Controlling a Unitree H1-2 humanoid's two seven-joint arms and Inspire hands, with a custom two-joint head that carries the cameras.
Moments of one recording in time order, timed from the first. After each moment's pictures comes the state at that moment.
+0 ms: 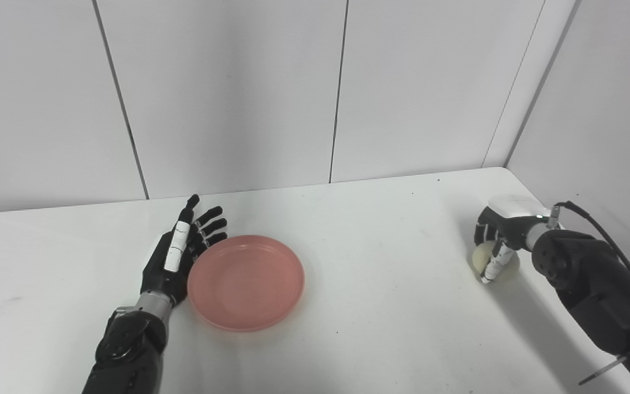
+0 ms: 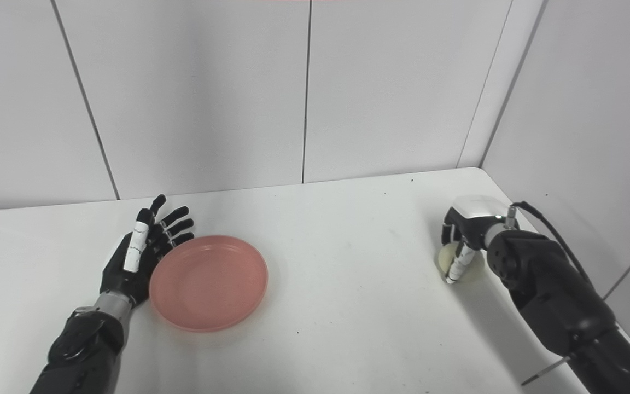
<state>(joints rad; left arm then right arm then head) -0.70 -0.01 0.07 0.90 -0.19 -0.25 -0.33 -0.45 -0.85 0.18 0.04 -0.81 0.38 0.58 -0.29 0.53</state>
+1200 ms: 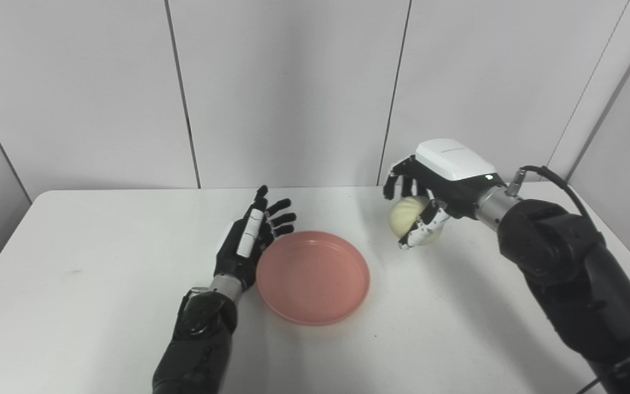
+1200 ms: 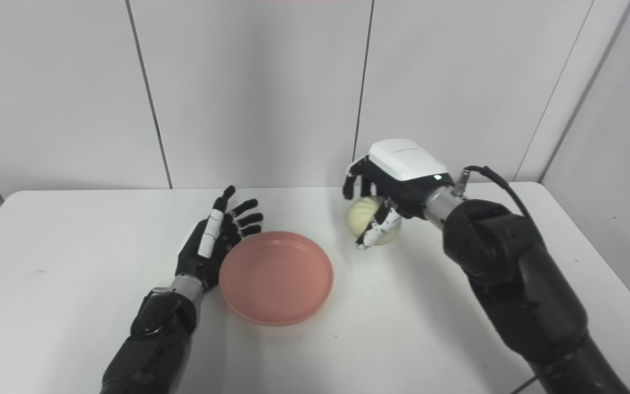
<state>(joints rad) -0.74 -0.09 0.05 0.98 -0.17 -0.31 -0.25 -0.67 -0.56 0.27 -0.29 -0.75 0.28 0.67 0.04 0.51</state>
